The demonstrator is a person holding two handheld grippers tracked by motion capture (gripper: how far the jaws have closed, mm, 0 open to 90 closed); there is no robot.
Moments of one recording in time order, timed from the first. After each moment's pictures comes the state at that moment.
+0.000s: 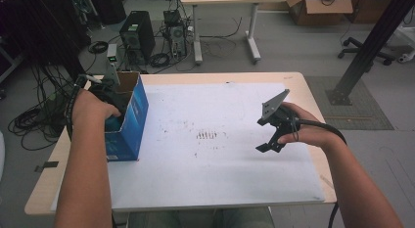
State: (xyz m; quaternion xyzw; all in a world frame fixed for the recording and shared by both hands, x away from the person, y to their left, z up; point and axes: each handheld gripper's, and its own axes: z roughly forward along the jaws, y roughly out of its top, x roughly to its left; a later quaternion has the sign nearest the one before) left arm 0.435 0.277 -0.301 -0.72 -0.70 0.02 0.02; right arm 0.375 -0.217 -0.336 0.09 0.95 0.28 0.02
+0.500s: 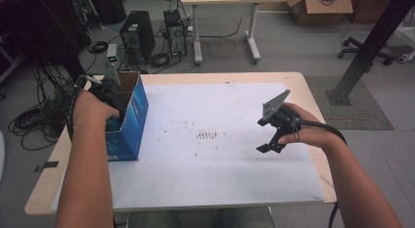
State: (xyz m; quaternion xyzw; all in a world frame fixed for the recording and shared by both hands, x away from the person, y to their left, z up) left arm 0.434 0.277 -0.302 -0.72 -0.70 0.02 0.02; right arm 0.373 -0.218 -0.337 0.09 0.95 0.28 0.02
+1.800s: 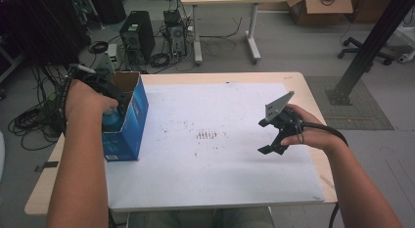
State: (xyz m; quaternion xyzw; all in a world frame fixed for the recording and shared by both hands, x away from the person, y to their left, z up) left arm 0.422 0.270 -0.255 -0.71 -0.71 0.00 0.01; right arm 0.368 -0.224 -0.336 0.08 0.95 0.30 0.02
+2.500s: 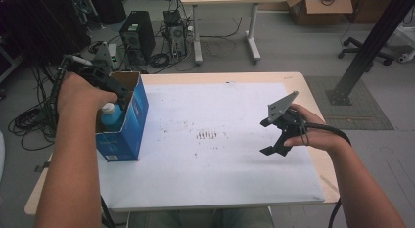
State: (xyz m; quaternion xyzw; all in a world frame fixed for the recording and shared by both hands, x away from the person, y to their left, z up) left arm 0.405 0.257 -0.220 -0.72 -0.69 -0.04 0.00; right arm 0.360 -0.227 -0.326 0.07 0.95 0.30 0.03
